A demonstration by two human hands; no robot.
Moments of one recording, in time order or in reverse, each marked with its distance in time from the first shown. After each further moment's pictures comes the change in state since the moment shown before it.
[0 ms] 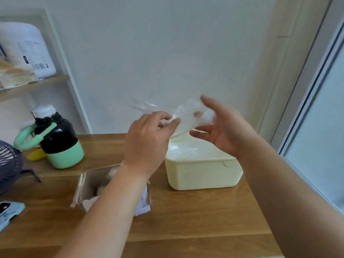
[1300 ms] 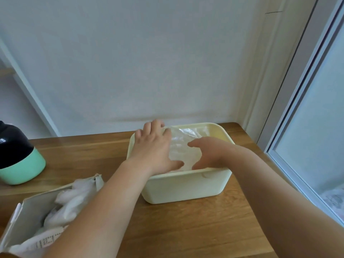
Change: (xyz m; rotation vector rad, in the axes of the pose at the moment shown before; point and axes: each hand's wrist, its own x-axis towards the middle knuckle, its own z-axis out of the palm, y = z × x) left_hand 0.030 0.031 0.100 0.124 -0.846 -0.172; right_hand 0.046 0.034 -0.093 -1.580 -0.237 0.311
